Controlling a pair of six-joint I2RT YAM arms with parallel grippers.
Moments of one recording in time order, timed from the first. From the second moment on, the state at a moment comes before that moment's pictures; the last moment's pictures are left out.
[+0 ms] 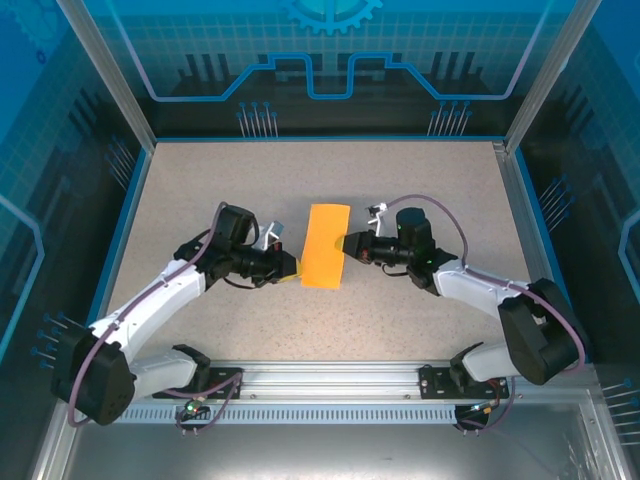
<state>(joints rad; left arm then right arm) -0.40 1.18 0.82 -0.54 0.73 -0.79 0.49 1.40 0.64 0.35 -0.69 0.92</state>
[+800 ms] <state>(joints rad) -0.40 1.37 0.75 -0.49 0.72 -0.76 0.56 1.67 0.69 0.22 -0.67 0.75</state>
